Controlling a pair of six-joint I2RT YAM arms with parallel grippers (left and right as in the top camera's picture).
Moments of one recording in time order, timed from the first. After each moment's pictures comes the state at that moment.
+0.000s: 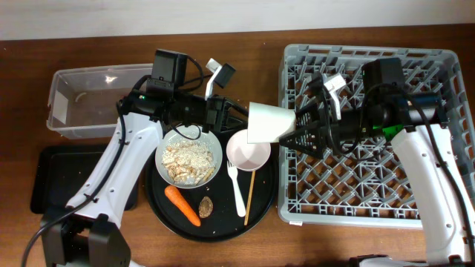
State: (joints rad) left arm -0.28 1.68 1.43 -0.65 1.44 -0.05; right arm 0.06 1.47 1.44 -1.23 -1.31 -0.58
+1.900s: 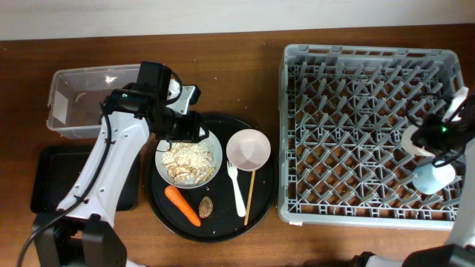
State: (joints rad) left arm -0.19 1.67 1.43 -1.05 0.43 -0.05; right arm -0.51 1.48 1.44 -1.23 -0.01 0.05
